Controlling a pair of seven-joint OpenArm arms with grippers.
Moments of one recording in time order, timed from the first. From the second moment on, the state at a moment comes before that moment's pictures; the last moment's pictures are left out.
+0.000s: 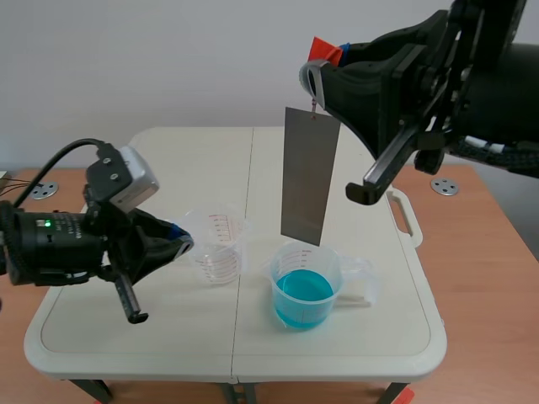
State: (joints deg) left arm 4.1 -36.3 19.9 89.8 -12.3 -34.5 3.8; right arm -13.5 17.5 2.1 123.1 20.3 45.4 -15.8
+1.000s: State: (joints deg) left arm 64.0 -49.7 -12.7 100.9 -12.5 -13.7 -8.6; right arm -9.5 17.5 1.6 123.1 20.3 45.4 -15.7
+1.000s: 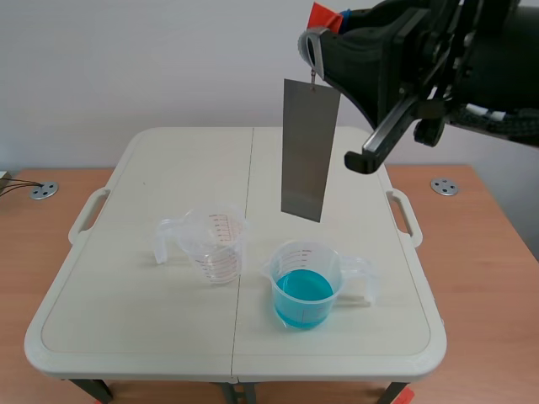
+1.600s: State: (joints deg) left arm 70.5 -49.6 -12.6 97.9 -12.5 -13.7 -8.6; right arm 3.5 17.3 -7.4 117.4 20.3 41.7 -17.6
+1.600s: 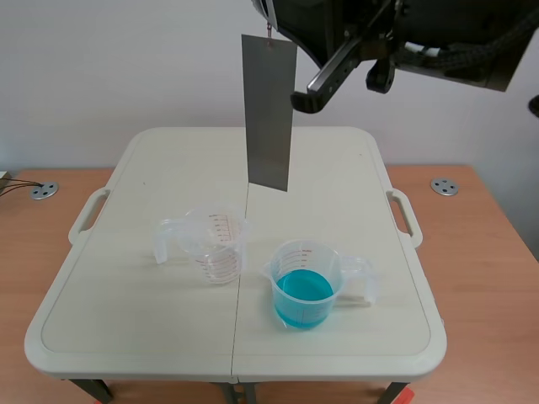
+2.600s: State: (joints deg) left arm 70.0 -49.5 -12.6 97.9 -12.5 -14.0 -8.4; right arm 18.5 12.4 -20.4 97.3 20.3 41.8 -17.6
